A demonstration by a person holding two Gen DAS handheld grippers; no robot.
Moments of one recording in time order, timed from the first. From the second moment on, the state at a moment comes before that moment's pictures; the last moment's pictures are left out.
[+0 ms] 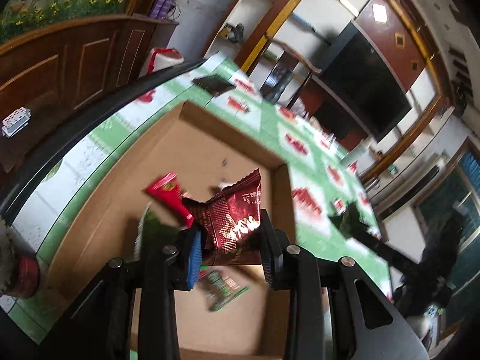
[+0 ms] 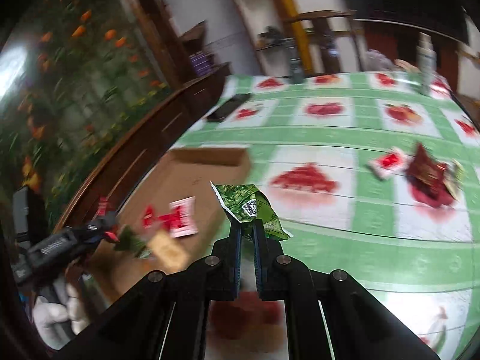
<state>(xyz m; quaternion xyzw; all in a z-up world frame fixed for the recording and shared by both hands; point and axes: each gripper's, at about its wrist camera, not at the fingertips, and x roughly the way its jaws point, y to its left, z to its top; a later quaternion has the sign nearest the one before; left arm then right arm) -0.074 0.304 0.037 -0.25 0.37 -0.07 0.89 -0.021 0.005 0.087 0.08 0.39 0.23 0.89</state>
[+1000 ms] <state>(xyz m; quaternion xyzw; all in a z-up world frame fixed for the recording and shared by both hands) -0.121 0.340 0.061 -0.27 0.32 -0.06 0.91 -0.028 0.154 0.048 0.06 0.49 0.42 0.76</state>
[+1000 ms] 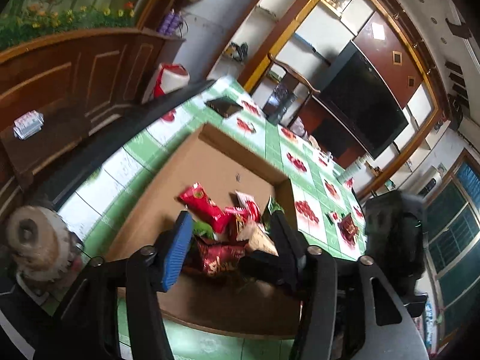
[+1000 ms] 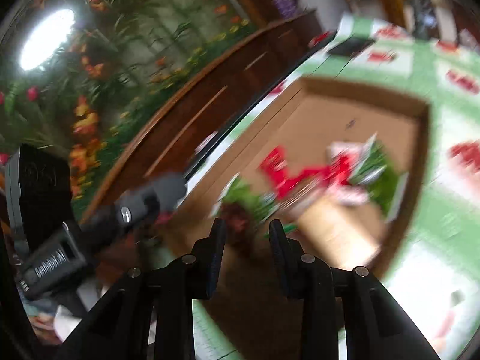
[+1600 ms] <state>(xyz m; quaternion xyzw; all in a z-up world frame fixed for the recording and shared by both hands) -0.121 0.274 0.072 -0.09 0.35 0.03 0.93 -0.039 0.047 0.074 0.11 0.42 0.30 0.85</state>
